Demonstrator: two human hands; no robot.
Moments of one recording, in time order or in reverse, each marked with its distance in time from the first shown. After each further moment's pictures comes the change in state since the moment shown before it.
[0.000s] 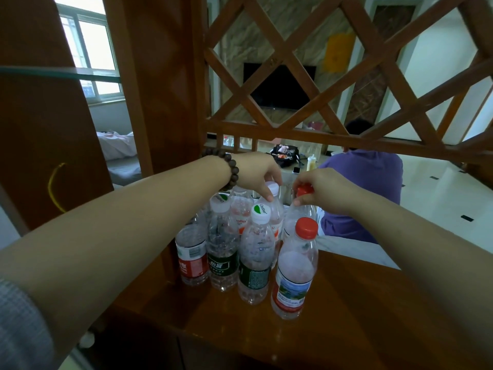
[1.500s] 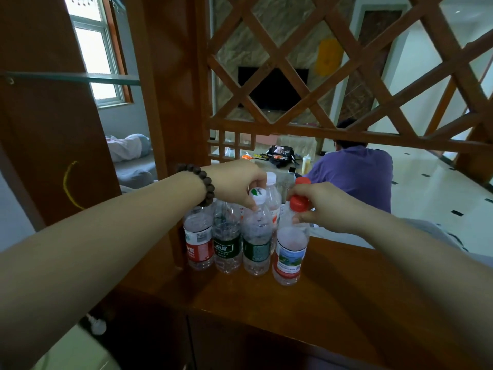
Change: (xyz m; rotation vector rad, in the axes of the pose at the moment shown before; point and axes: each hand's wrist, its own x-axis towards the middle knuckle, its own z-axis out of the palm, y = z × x) left_hand -0.078 0.028 0.012 0.124 0.081 0.002; right_hand -0.075 -0.039 0.004 0.051 -0.020 -0.037
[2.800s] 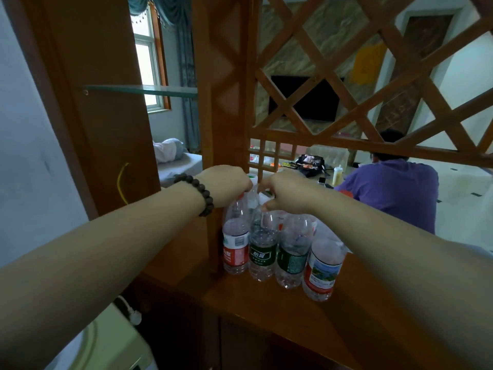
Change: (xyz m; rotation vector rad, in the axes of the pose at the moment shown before) left_hand -0.049 -0.061 0.006 0.476 -0.067 -0.191; right_hand 0.100 -0.089 0.010 -0.173 -0.062 -0.197
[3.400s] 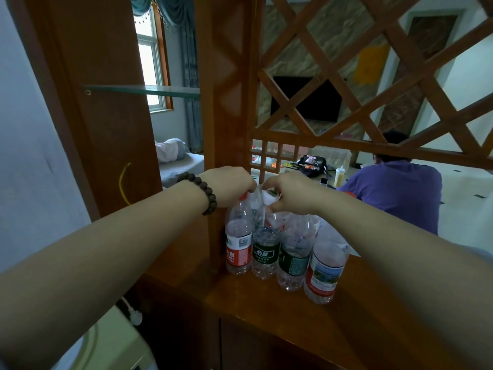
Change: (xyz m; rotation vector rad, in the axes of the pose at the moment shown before) left_hand 0.003 -0.002 0.003 -0.118 0.011 -0.019; right_hand 0.000 0.009 0.003 0.076 0.011 0.032
